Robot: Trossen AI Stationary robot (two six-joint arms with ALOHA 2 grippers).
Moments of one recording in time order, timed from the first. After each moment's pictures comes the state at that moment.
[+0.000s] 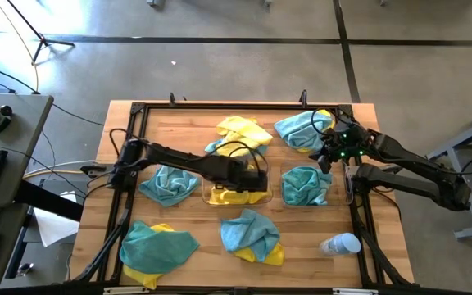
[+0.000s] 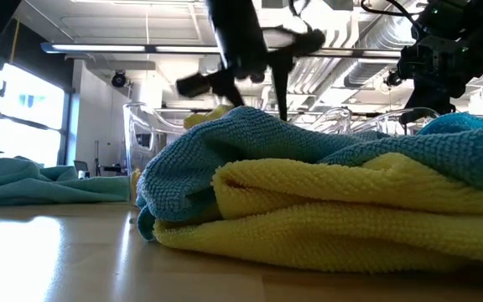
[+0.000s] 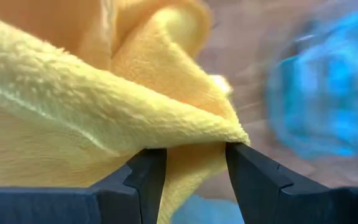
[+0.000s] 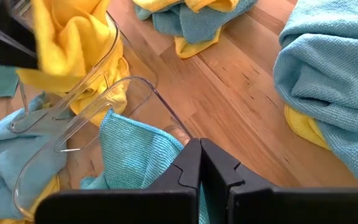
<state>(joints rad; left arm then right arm) -0.12 2.06 1.76 -0.89 -0.26 -1.53 -0.58 0.62 0.53 -0.72 -0.31 0.25</state>
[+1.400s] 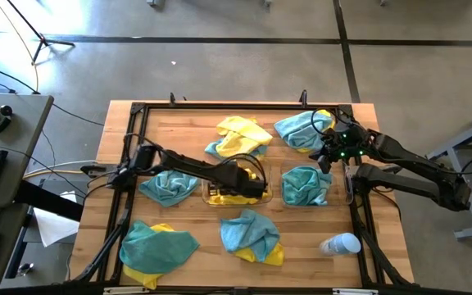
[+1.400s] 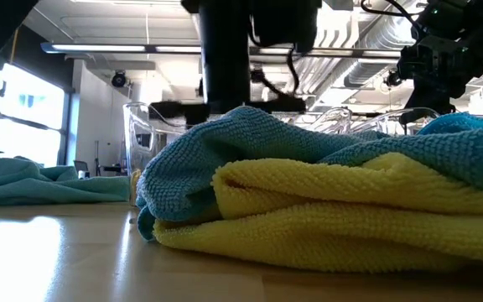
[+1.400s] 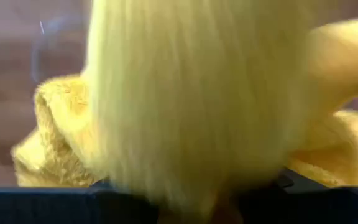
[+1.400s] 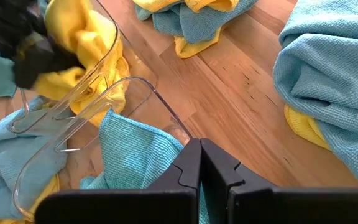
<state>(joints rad) -0.14 2.23 1.78 -1.09 -0.27 -1.80 -0.58 0.62 0.53 -0.72 -0.31 0.25</state>
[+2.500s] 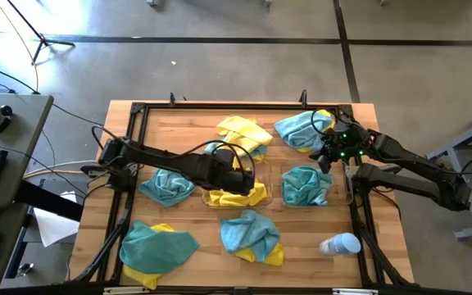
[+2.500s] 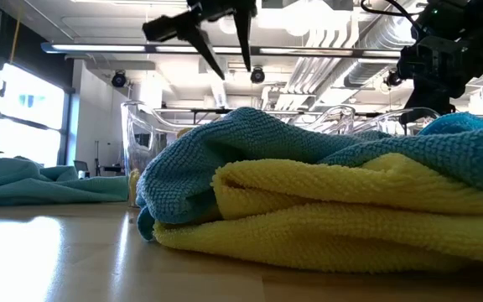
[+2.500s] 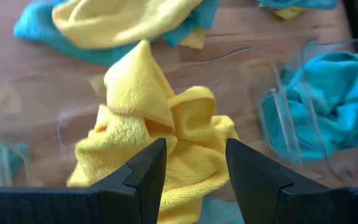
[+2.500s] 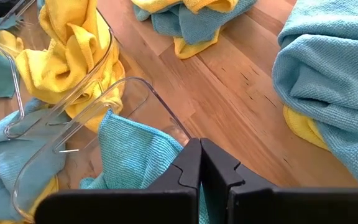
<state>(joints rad) -0.21 1.91 1.78 -1.11 -0.50 -1.51 -0.58 0.62 0.53 -0.72 -0.30 0.25</state>
